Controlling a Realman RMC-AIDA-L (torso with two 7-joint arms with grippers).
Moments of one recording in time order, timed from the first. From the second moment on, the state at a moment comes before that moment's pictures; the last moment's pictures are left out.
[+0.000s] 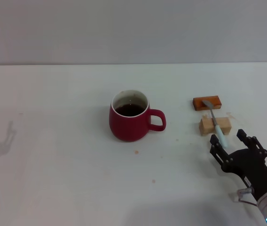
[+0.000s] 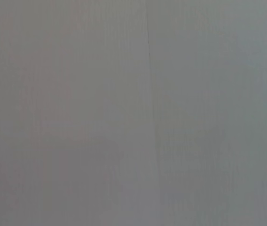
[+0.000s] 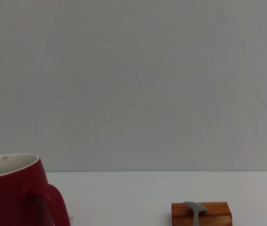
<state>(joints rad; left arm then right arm) -0.15 -2.07 -1.06 -0.30 2.44 1.31 0.00 0.29 2.08 0.26 0.46 -1.83 -1.08 -0.08</state>
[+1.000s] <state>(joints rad) -0.15 -2.07 -1.06 -0.30 2.44 1.31 0.00 0.31 2.09 0.27 0.46 -1.83 -1.04 -0.08</state>
